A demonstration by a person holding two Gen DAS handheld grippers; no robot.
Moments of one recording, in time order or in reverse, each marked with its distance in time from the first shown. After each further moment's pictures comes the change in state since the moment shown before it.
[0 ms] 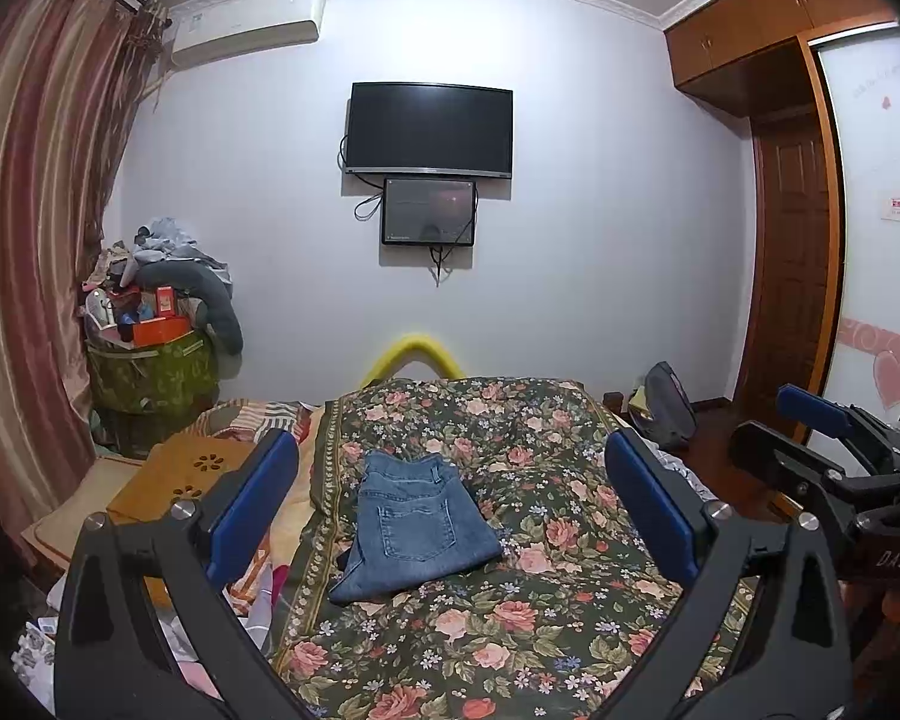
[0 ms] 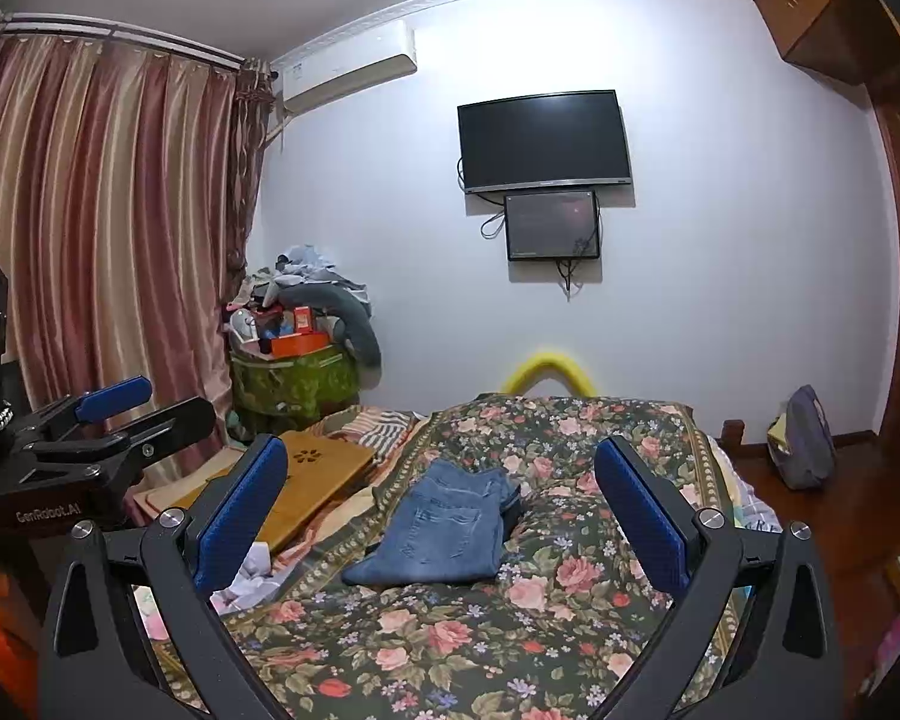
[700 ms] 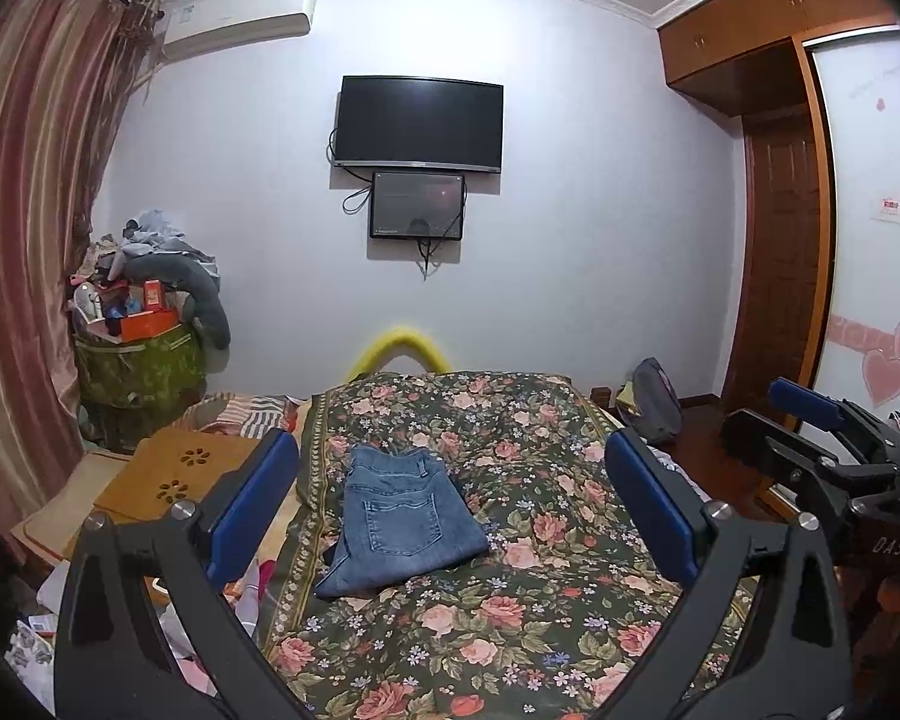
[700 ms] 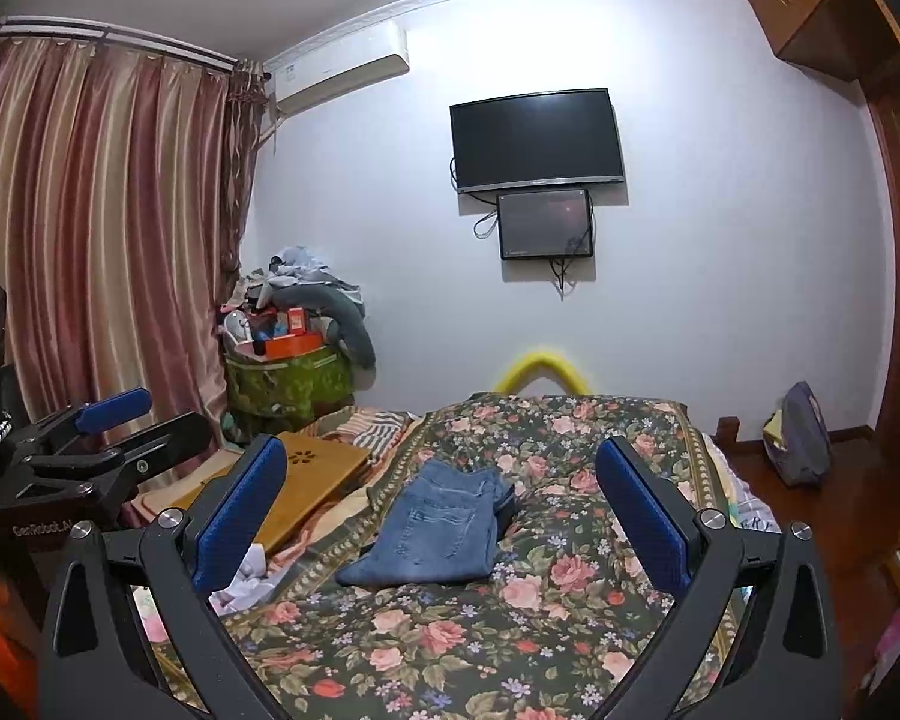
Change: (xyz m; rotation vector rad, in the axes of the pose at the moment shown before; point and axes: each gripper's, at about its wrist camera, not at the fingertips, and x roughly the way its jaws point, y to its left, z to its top) left arm 0.001 0.003 -0.003 -0.004 0.014 -0.037; right arm 0.002 -0.001 0.000 0.003 0.004 -0.016
